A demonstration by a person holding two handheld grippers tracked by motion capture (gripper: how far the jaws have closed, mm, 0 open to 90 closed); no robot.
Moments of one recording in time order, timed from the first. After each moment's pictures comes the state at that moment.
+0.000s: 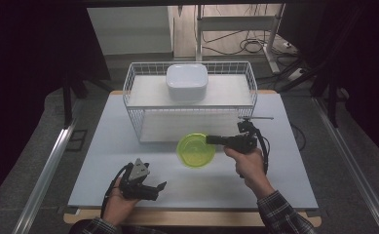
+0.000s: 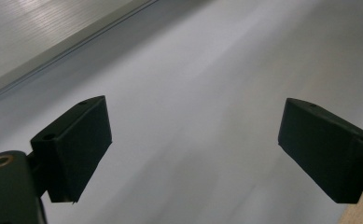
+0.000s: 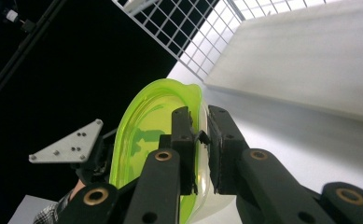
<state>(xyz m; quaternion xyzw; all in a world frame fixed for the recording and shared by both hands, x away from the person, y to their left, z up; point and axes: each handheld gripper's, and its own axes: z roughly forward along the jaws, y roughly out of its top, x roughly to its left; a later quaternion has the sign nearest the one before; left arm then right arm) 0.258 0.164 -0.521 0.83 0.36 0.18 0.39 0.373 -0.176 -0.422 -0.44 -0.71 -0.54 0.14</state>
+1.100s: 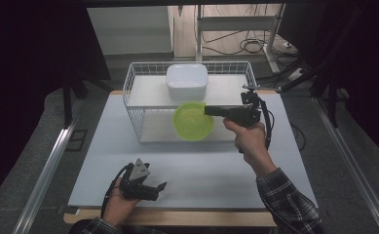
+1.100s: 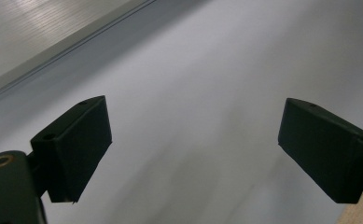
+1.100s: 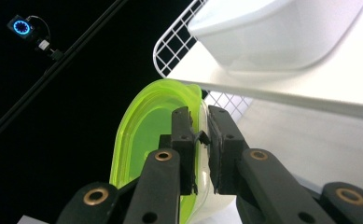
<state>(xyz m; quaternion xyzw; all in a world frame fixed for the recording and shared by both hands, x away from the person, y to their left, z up) 0.258 0.163 -0.521 0.83 0.36 0.18 0.39 0.393 -0.165 -0.340 -0.41 -0.69 -0.58 0.10</state>
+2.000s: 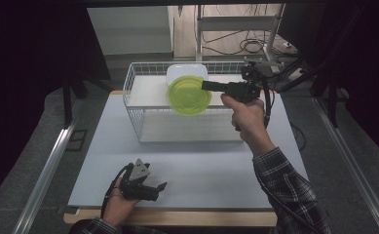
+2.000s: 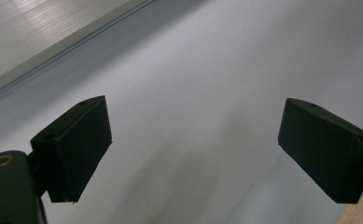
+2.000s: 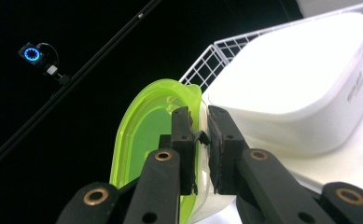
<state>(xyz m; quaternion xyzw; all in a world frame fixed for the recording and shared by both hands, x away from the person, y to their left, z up) 0.258 0.163 -0.521 0.83 0.36 0.18 0.39 0.416 -0.151 -0.285 -0.41 -0.68 -0.61 0.09</state>
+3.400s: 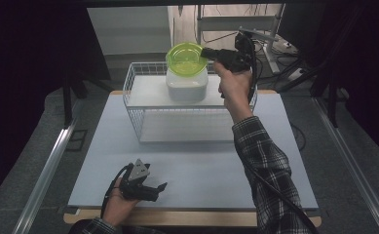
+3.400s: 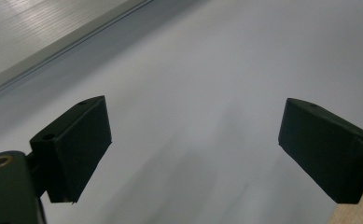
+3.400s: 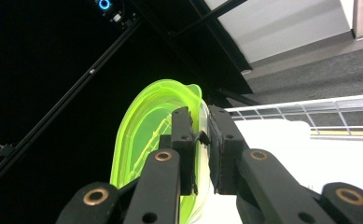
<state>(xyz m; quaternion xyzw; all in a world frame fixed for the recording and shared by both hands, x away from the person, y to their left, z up) 0.257 0.164 -0.521 0.83 0.36 0.17 0.40 0.475 -0.126 -0.253 -0.50 -0.61 -0.61 0.01</state>
